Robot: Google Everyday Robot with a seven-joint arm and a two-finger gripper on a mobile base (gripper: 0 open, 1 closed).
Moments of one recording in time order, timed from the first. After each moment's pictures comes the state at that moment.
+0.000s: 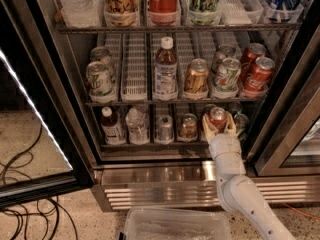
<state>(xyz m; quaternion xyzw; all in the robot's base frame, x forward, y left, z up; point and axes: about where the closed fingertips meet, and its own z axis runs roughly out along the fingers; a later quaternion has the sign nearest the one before) 0.642 -0.230 0.687 -0.03 0.65 -0.04 0.76</state>
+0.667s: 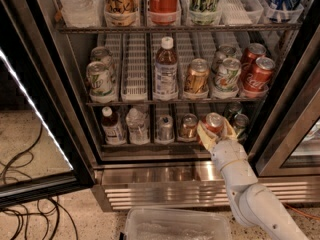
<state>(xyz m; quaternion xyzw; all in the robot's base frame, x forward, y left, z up) 0.594 -0.197 0.715 -0.07 0.66 0.07 0.75</state>
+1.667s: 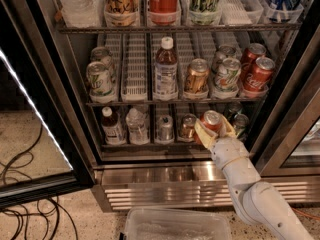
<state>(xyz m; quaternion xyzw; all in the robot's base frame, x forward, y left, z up) 0.586 -0.186 0.735 -0.08 0.65 0.11 0.75</state>
